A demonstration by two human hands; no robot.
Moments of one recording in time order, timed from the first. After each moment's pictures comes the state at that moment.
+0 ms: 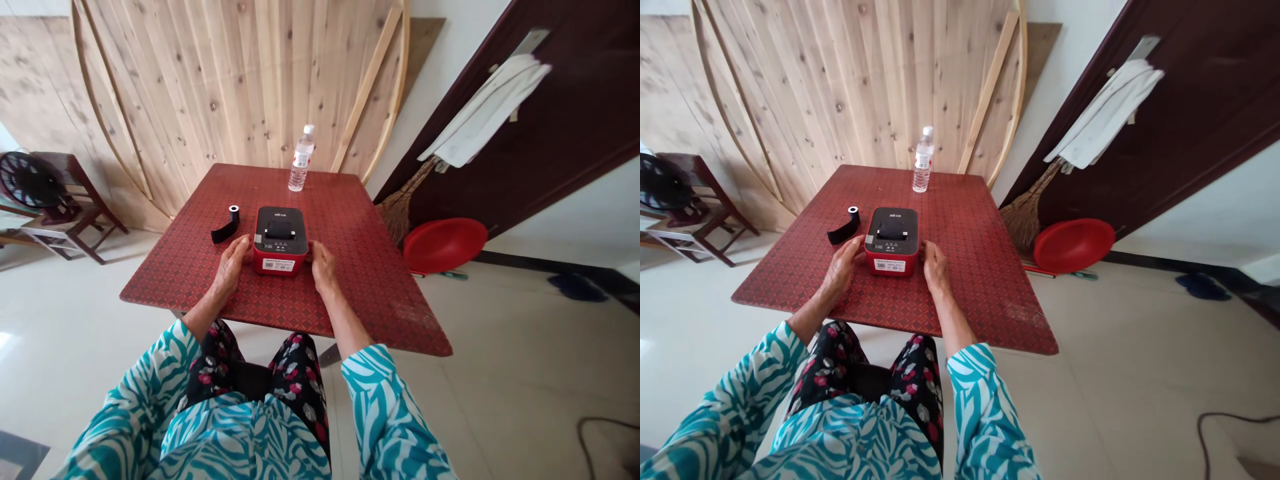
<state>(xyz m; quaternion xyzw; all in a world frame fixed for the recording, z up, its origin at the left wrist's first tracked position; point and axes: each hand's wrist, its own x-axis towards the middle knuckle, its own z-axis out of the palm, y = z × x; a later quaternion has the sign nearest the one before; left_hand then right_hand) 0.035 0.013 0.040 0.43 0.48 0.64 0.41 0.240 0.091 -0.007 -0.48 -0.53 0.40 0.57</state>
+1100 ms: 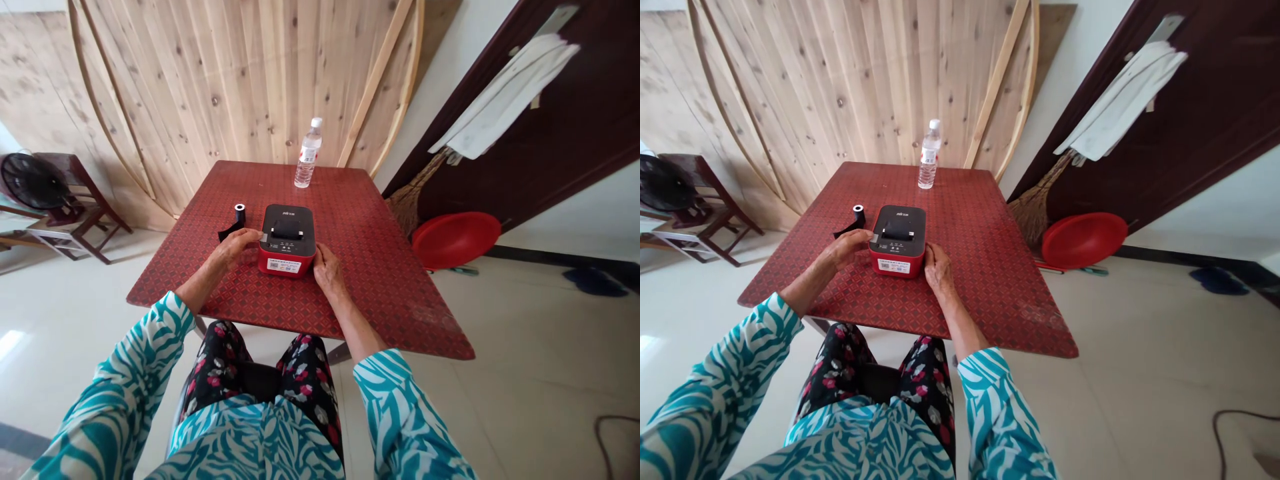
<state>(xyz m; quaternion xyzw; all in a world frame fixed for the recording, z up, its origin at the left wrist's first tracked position) 0.003 0.048 0.080 0.36 0.53 0.49 0.59 0.236 0.079 0.001 -0.47 -0.65 0.31 0.52</state>
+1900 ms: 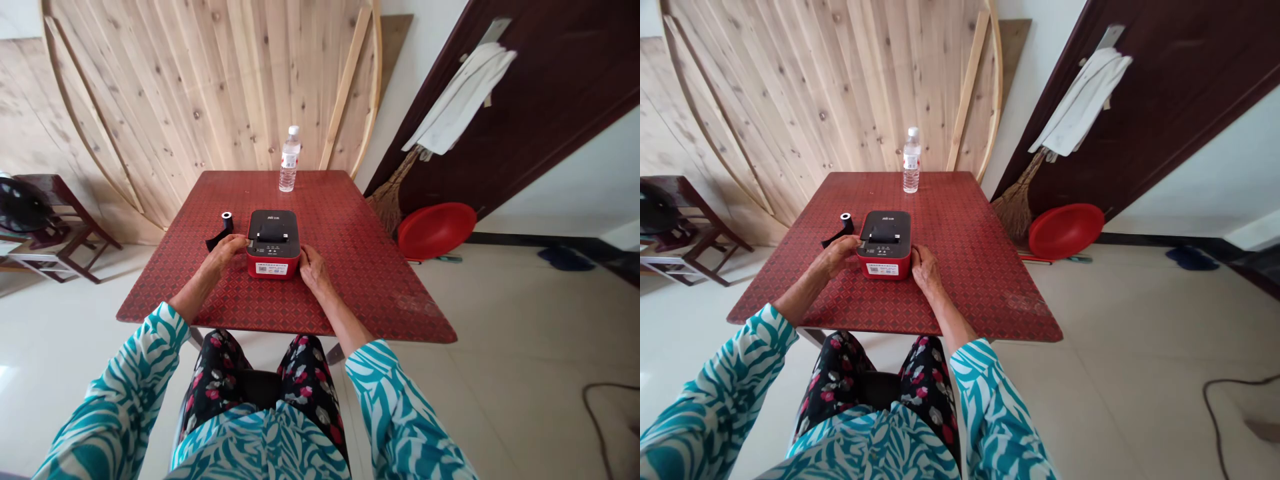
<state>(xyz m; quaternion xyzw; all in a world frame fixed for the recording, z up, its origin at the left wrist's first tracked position) 0.013 0.051 0.083 0.36 0.56 0.50 0.55 0.232 0.083 -0.004 -0.46 -0.65 0.28 0.53</state>
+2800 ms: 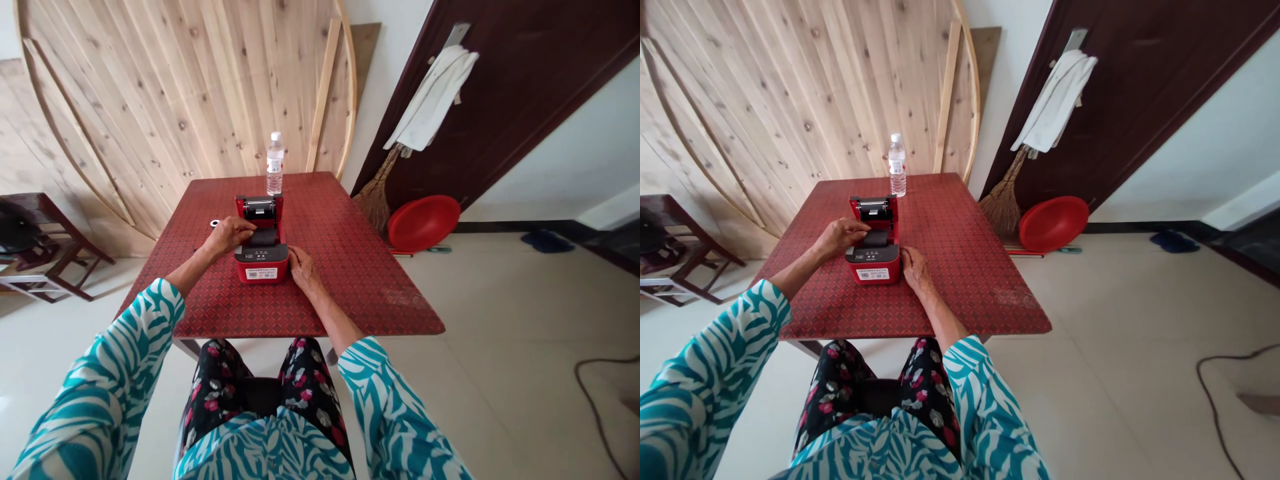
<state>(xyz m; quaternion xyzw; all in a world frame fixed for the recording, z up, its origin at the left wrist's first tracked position) 0.006 0.117 0.102 0.77 0.50 0.33 0.20 0.235 0.087 -0.004 -0.46 -0.64 0.32 0.52</state>
